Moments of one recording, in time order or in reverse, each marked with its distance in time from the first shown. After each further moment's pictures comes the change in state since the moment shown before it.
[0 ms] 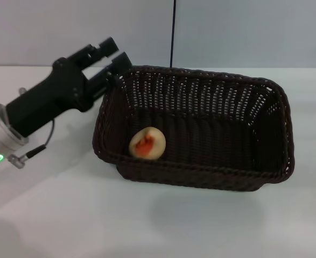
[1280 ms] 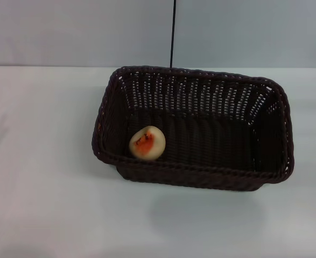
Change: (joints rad) left arm 0.352 0.006 -0.194 0.016 -0.482 0.127 0.275; right arm 0.033 0.002 0.108 0.037 0.022 0.026 -0.001
